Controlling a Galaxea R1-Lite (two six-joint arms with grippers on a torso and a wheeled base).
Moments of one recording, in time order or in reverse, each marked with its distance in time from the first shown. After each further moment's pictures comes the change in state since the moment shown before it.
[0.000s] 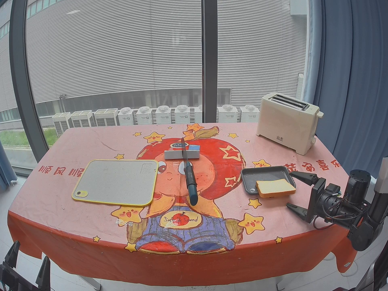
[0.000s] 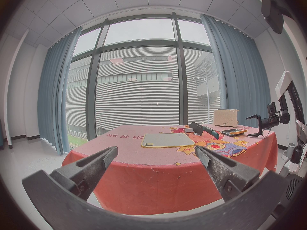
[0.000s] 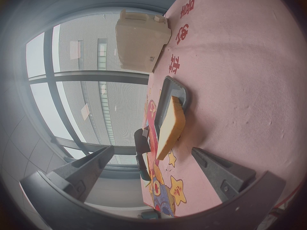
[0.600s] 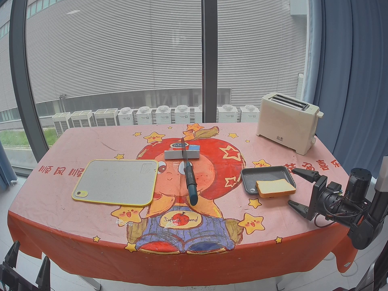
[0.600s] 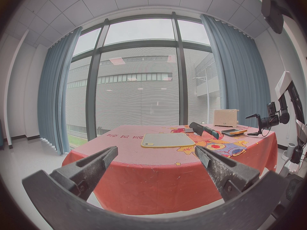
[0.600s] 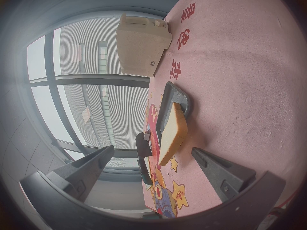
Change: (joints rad) left arm 0.000 0.000 0.000 0.000 0.000 0.000; right arm -0.013 -0.001 -0.013 0.001 -0.009 0.010
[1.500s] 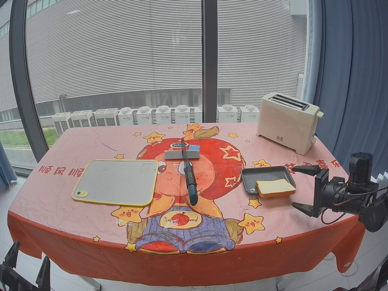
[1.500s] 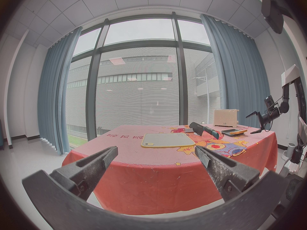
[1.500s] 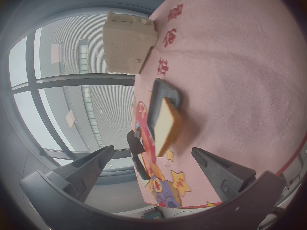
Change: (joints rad) left arm 0.000 0.000 0.000 0.000 0.000 0.000; right arm 0.006 -0.244 -0.194 0.631 0.002 0.002
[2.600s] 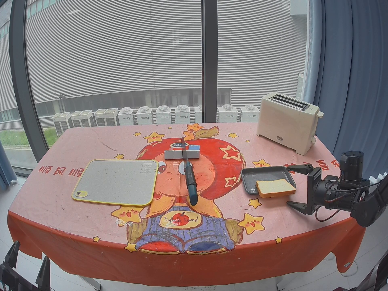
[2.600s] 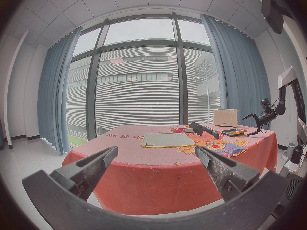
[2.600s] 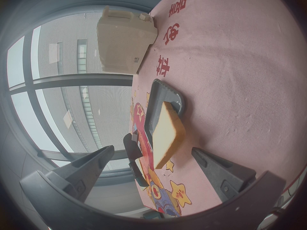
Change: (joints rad) left arm 0.000 0.000 0.000 0.000 0.000 0.000; right arm -0.004 0.098 -0.073 0.001 0.001 -0.007
